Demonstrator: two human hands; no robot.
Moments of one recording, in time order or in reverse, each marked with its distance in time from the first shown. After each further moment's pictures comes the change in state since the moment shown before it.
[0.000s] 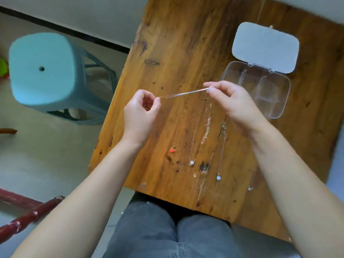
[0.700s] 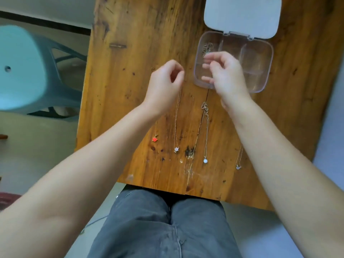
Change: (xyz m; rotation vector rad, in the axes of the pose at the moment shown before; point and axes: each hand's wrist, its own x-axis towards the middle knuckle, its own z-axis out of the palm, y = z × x) left_hand 0.026 0.031 0.096 0.183 -0.327 0.182; right_hand 0.024 0.033 -0.022 0.108 0.347 0.131
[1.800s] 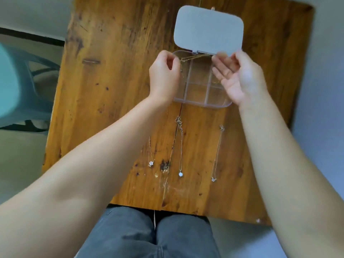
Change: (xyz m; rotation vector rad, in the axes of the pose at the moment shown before) left_hand 0.053 0.056 0.058 -0.280 0.188 -0.118; right_hand 0.035 -0.010 -0.091 0.779 0.079 0.229
